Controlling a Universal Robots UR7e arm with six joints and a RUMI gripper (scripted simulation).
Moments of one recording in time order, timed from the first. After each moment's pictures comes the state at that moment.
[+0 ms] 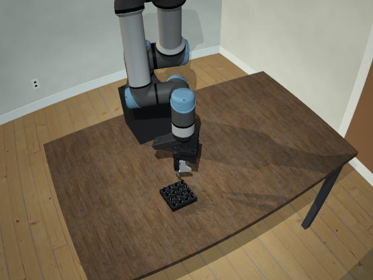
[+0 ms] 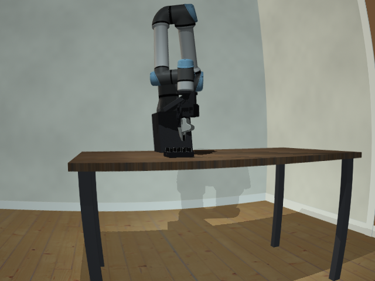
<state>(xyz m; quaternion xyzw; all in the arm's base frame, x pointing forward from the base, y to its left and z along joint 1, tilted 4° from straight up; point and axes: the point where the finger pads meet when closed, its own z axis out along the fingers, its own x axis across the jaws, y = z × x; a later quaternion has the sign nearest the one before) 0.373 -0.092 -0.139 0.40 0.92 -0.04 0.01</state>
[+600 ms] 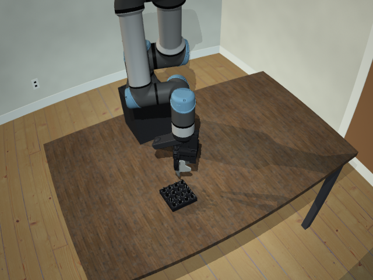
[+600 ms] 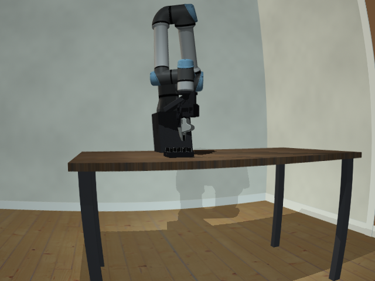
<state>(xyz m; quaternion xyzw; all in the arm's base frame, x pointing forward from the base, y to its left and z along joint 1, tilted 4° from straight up) 0.371 -0.091 -0.139 0.40 0.91 -0.04 0.01</state>
